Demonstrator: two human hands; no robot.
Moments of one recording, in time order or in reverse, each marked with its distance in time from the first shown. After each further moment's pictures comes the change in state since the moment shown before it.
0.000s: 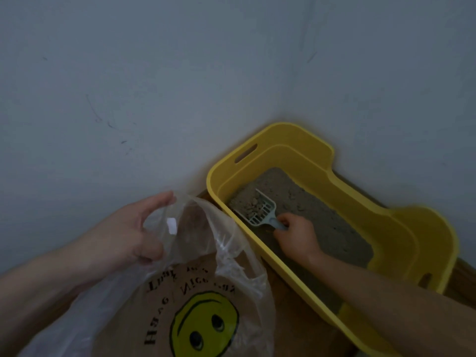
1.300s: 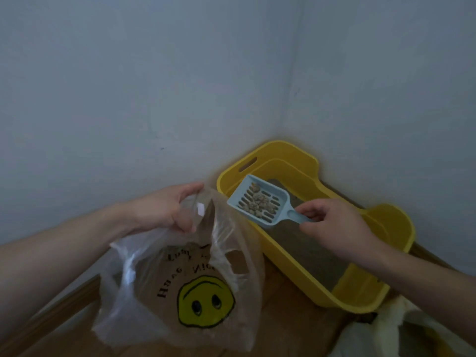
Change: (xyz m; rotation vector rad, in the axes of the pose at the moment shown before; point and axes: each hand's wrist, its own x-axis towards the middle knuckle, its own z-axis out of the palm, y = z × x) left_hand -0.029 0.039 0.002 0.043 -0.188 0.058; right_hand -0.136 -0.068 -0.129 0.045 0.042 -0.200
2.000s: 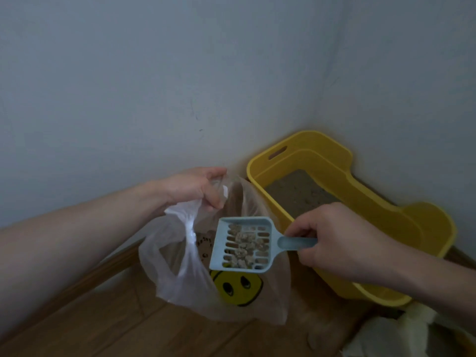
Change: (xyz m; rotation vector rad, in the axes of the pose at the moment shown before) left_hand -0.004 -0.013 -0.013 0.069 0.029 -0.081; right_hand -0.052 -0.075 0.011 -0.346 -0.374 -0.304
